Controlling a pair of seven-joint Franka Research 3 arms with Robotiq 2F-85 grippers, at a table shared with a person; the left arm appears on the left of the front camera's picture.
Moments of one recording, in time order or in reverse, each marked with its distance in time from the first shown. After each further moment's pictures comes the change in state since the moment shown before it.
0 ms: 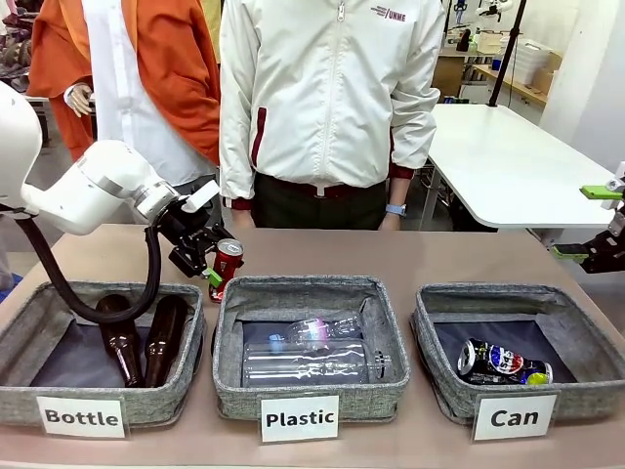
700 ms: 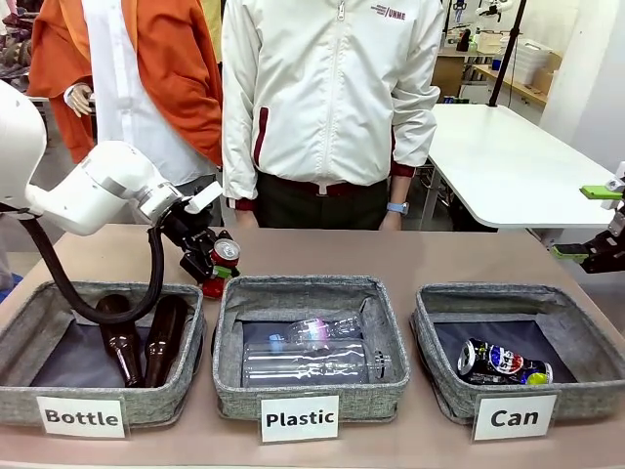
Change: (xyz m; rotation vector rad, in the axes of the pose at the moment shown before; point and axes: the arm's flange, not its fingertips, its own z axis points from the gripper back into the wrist) left arm 0.003 0.002 -0.004 -0.011 -0.001 -0.006; right arm 0.000 0.000 0.000 0.000 0.000 0.000
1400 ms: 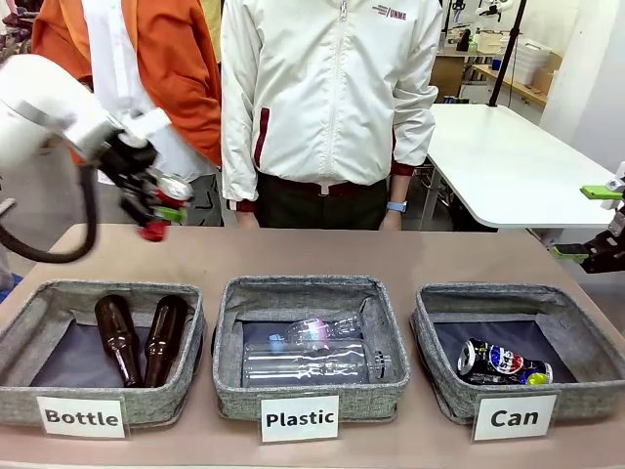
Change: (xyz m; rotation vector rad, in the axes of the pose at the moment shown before) left arm 0.101 -0.094 0.133 -0.032 0.026 0.017; right arm 0.000 0.000 0.000 0.000 0.000 0.000
